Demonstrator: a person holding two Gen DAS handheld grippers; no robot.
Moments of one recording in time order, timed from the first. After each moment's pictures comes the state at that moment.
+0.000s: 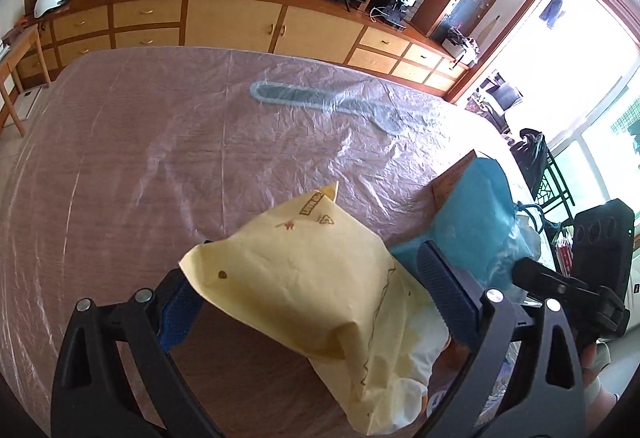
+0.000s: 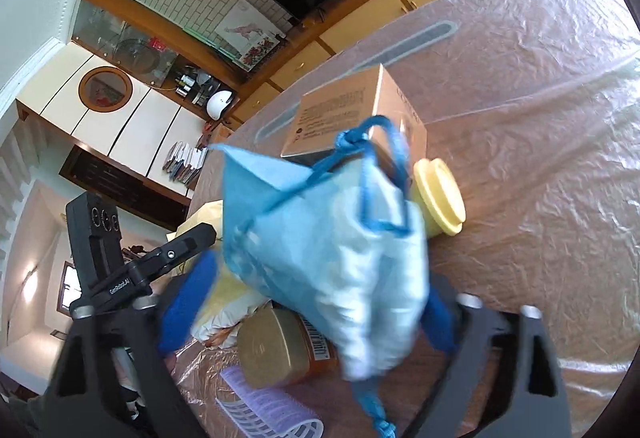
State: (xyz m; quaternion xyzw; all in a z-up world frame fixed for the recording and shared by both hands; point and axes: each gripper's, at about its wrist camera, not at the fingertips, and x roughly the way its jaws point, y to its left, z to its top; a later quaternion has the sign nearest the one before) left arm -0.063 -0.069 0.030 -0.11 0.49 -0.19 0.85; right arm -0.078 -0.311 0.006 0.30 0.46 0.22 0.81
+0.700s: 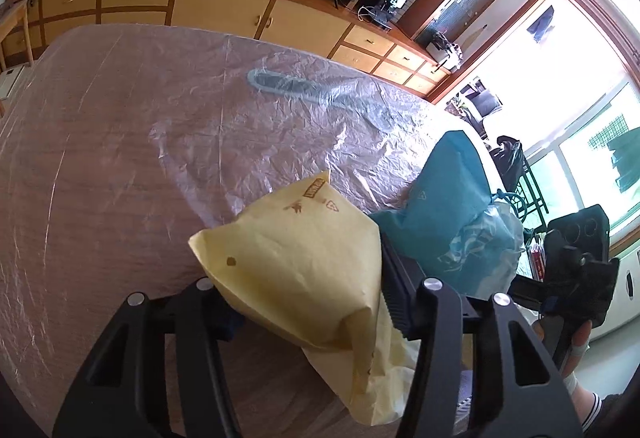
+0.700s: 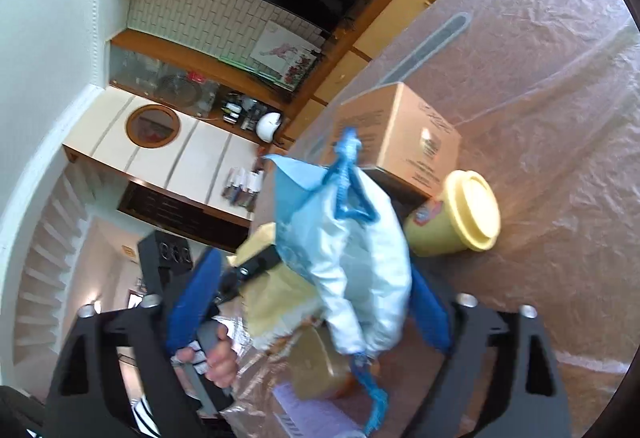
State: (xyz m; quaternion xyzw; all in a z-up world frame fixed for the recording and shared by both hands) left arm -0.064 -0.052 0.028 -0.15 0.49 -0.23 0.83; right arm -0.079 -0.333 -0.002 0.41 0.41 0.29 0.77
